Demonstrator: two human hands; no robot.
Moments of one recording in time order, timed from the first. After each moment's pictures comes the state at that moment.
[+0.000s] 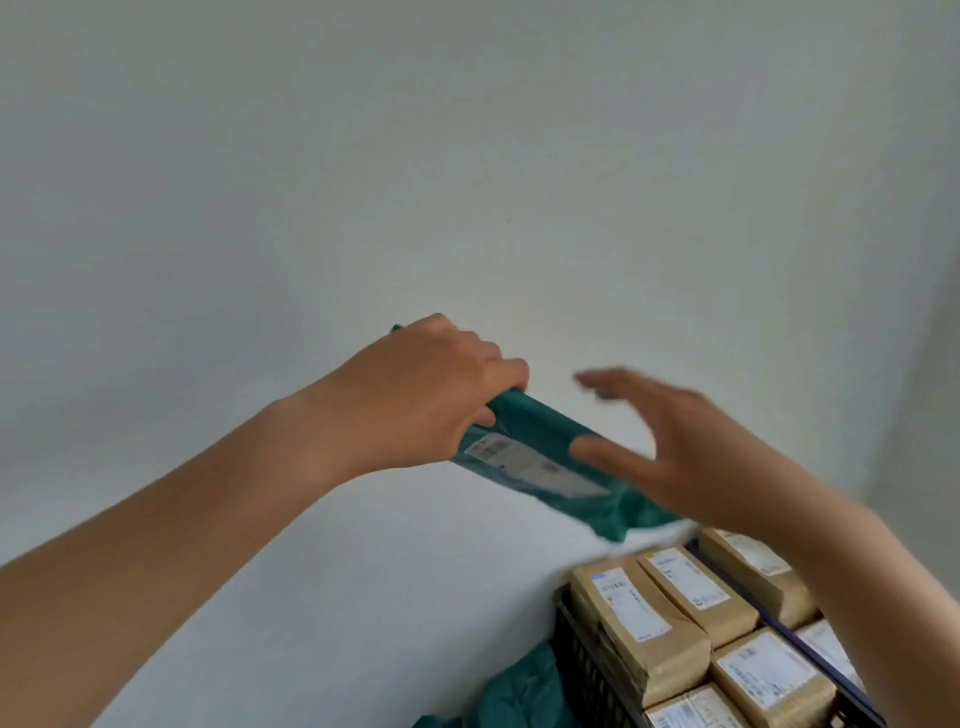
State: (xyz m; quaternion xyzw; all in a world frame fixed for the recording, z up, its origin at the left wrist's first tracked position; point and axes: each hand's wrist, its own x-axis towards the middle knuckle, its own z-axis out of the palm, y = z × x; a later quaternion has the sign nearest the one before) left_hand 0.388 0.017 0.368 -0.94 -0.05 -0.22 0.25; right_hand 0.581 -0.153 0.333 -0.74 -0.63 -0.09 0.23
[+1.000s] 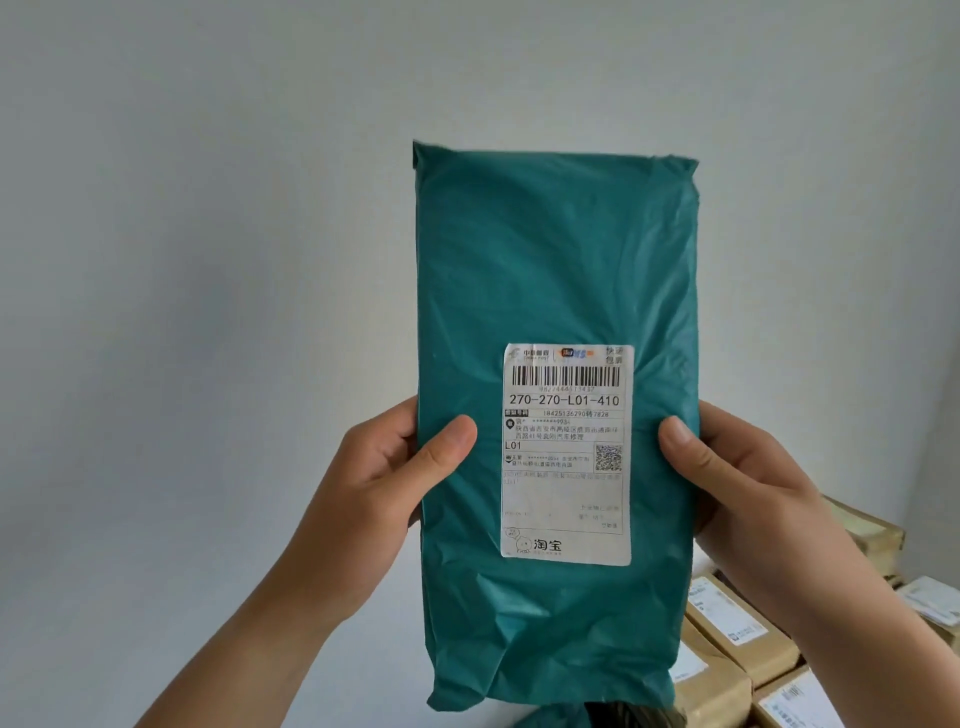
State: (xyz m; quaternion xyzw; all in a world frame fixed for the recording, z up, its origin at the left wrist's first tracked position) left_hand 0.352 0.001 0.317 -0.70 -0.03 -0.41 -0.58; right_hand 0.555 -0.154 0.315 -0.43 -0.51 0.25 0.70
